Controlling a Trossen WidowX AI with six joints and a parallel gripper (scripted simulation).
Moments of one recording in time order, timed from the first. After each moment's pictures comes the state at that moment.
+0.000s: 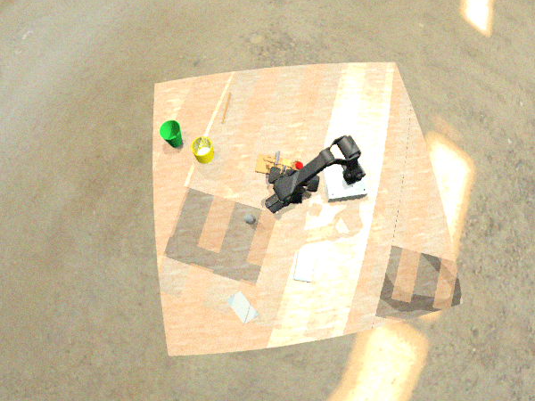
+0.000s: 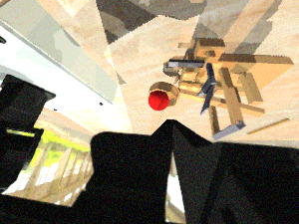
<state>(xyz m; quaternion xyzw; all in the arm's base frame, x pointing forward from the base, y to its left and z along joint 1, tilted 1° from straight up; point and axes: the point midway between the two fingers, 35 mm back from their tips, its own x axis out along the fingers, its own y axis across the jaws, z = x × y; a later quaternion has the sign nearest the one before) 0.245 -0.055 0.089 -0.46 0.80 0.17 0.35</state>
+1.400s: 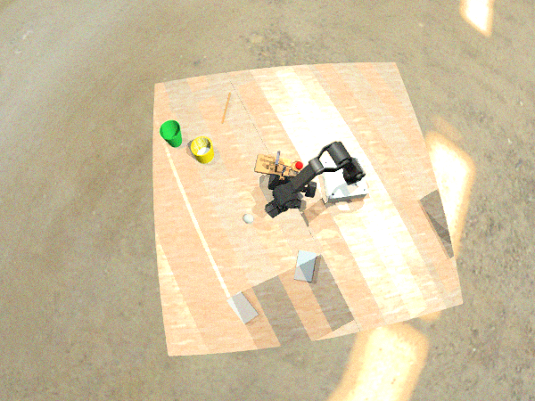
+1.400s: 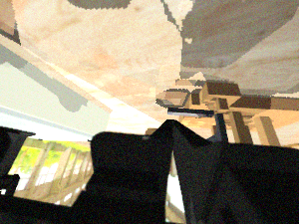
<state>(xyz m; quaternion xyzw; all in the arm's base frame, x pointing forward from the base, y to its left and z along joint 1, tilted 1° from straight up) 0.246 -0.056 0.019 -0.46 0.80 0.17 0.34</state>
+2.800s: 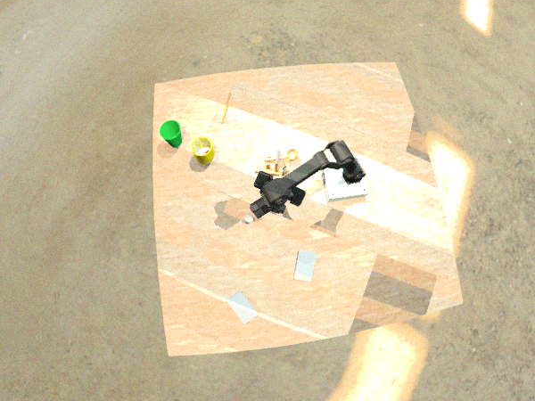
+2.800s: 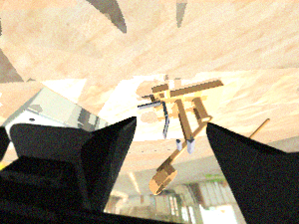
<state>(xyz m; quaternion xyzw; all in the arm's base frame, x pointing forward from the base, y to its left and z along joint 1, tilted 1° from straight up) 0.315 -0.028 0.098 -0.40 0.77 0.12 0.48</state>
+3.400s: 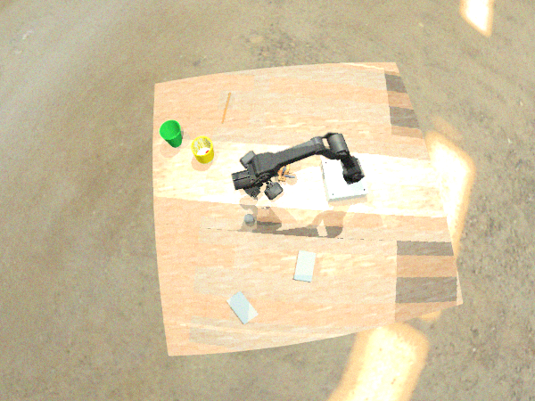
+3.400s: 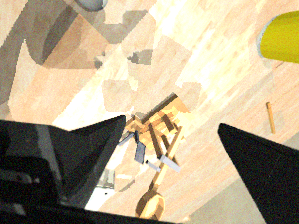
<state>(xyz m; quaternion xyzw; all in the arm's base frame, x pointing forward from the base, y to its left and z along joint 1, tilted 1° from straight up) 0.373 -0.081 0.127 -0.24 0.71 0.00 0.66</state>
